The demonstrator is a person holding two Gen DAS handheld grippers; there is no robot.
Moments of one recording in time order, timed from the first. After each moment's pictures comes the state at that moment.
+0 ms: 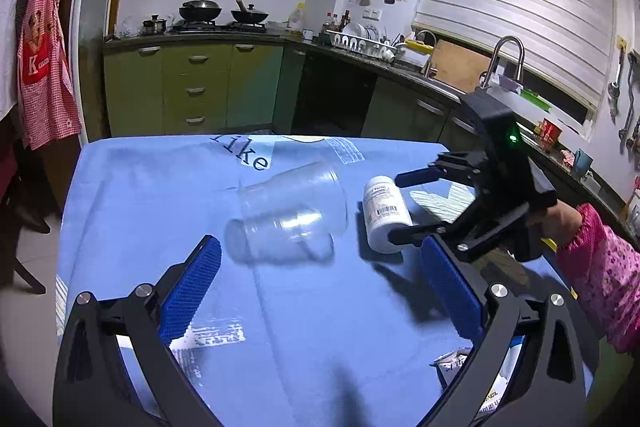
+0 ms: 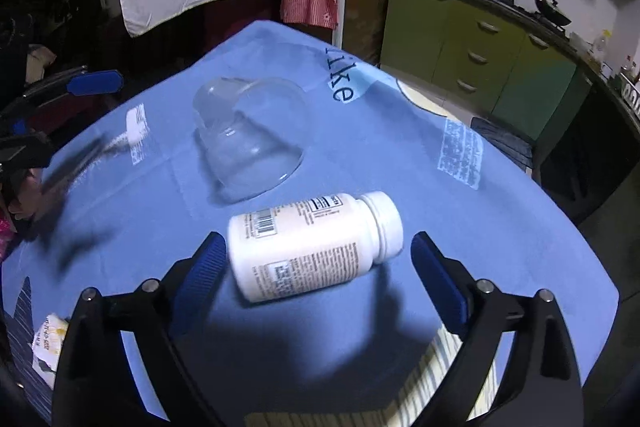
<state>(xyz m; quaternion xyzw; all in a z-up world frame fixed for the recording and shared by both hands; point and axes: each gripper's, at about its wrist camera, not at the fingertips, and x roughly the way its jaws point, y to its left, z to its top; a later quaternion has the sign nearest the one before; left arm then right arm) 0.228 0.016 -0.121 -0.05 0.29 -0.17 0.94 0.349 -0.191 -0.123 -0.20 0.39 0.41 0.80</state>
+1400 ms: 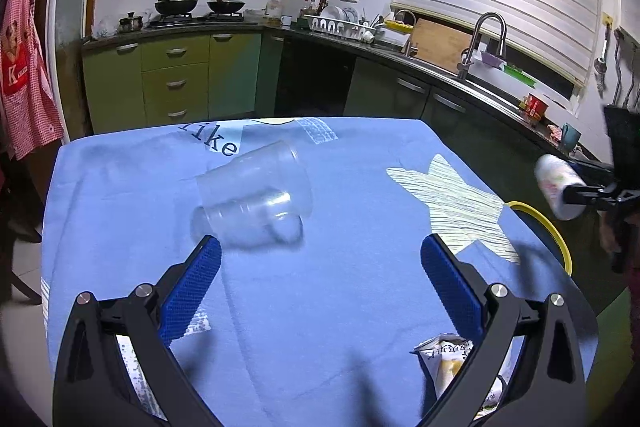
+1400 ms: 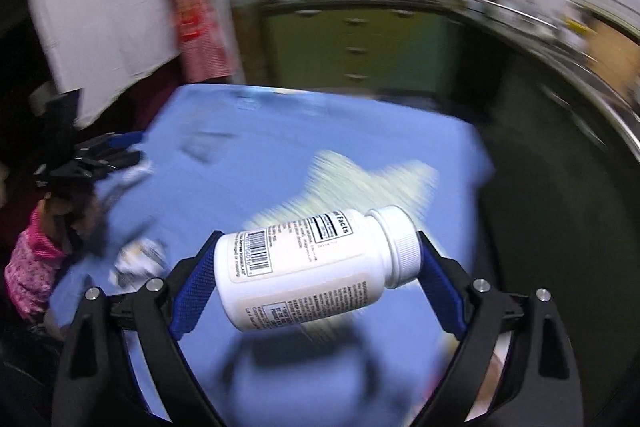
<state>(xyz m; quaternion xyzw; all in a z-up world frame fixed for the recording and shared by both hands) 0.223 -0.013 -0.124 -0.02 0.31 -0.20 0.93 0.190 -0.382 -0.050 -0.04 0.38 0.20 0.90</state>
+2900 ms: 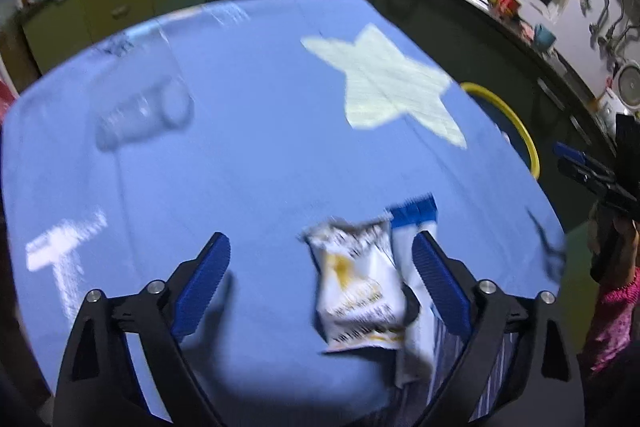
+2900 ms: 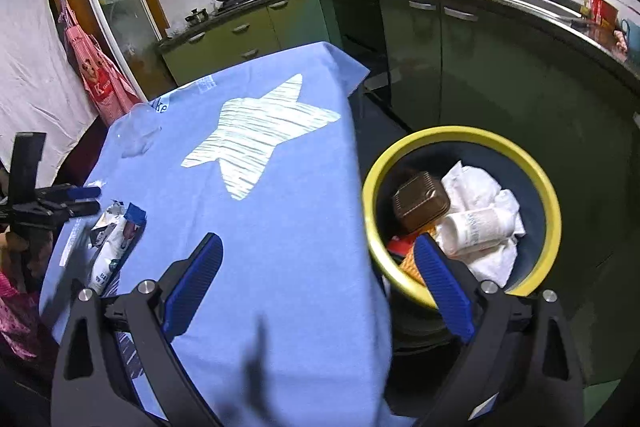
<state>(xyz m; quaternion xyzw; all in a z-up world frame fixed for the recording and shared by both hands) 0.188 -0.088 -0.149 0.05 0.50 -0.27 0.82 0.084 -0.436 -0.113 0.10 0.39 0.06 0.91</state>
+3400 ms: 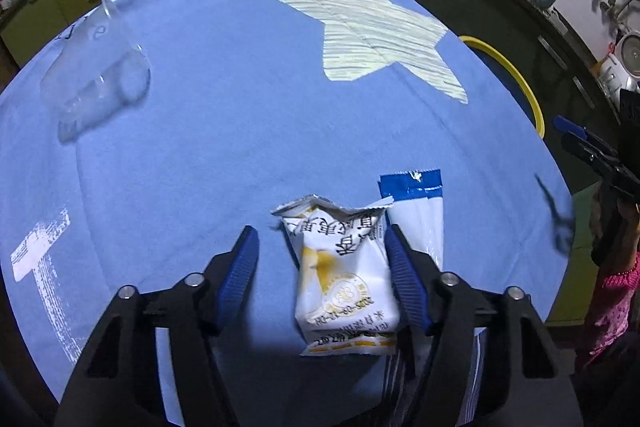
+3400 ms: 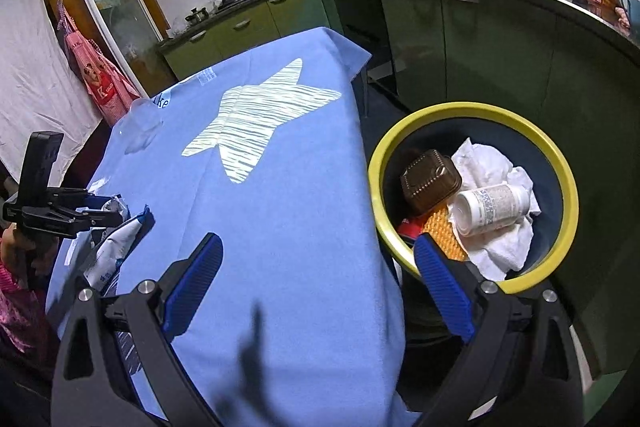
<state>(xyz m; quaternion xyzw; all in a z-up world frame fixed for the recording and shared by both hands) 0.195 -0.114 -0.171 0.10 0.55 -0.28 0.78 0.081 -0.436 -0.130 0.13 0.40 0.07 0.91</state>
